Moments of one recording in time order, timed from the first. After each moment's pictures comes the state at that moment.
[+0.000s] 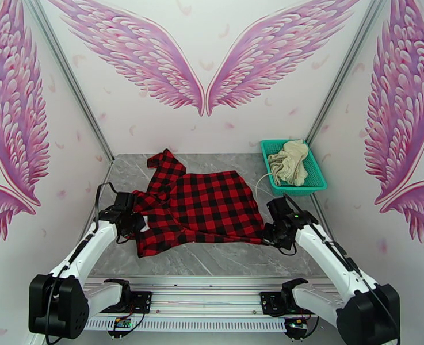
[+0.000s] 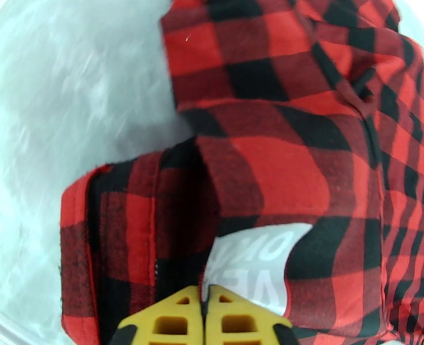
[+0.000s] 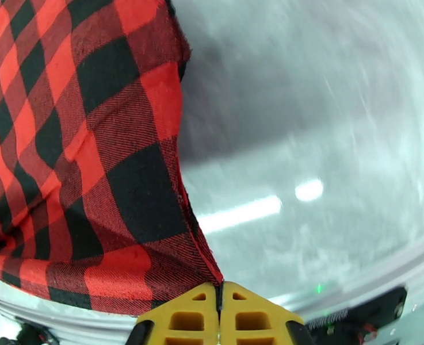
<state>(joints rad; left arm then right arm) -0.09 1.18 0.79 -0.79 -0.04 -0.59 0.23 1.08 0.83 -1.14 -0.02 0.65</state>
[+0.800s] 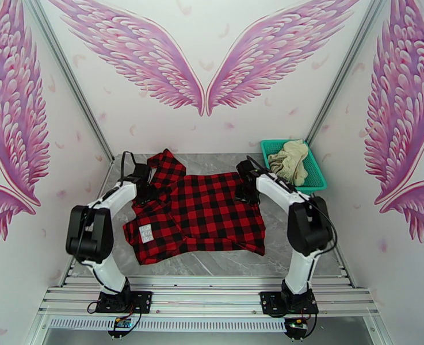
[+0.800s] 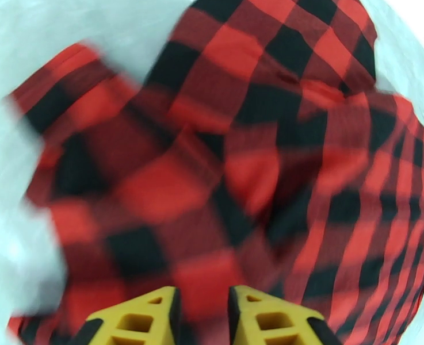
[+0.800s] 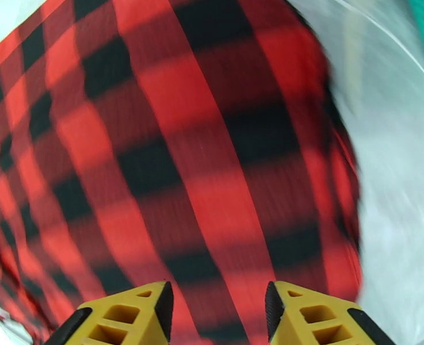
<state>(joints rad) -0.13 1.88 1.36 -0.62 0.03 -0.52 0.31 1.99 1.58 -0.90 0.00 0.50</state>
